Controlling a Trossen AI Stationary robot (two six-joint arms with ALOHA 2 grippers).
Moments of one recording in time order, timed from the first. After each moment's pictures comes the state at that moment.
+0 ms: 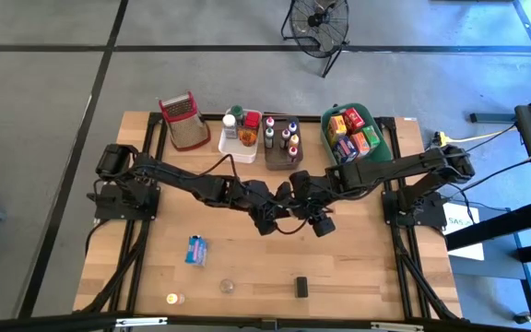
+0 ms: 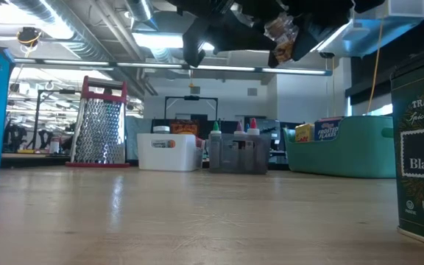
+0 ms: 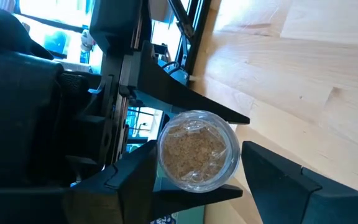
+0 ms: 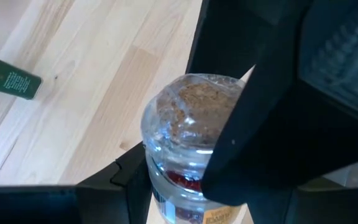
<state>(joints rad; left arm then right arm) -0.15 1.73 1.23 0.09 -0.14 1.24 0.17 1.57 1.33 -0.84 -0.03 -0.29</state>
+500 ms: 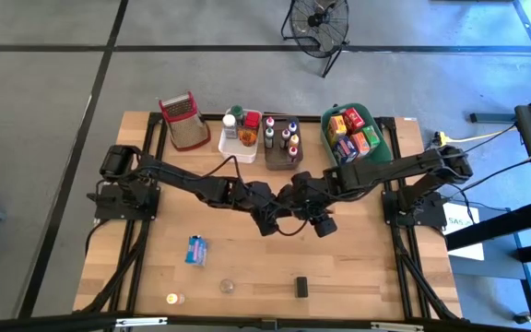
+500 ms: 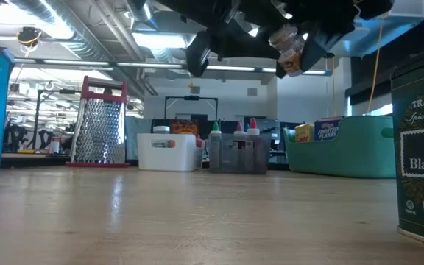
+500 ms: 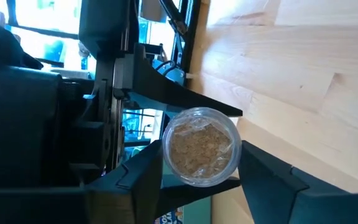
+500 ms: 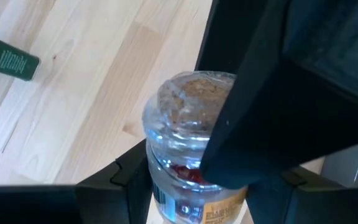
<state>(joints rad) -0.14 1.77 1.23 0.11 -0.14 1.32 0.17 1.60 1.33 -0.89 -0.02 -0.28</state>
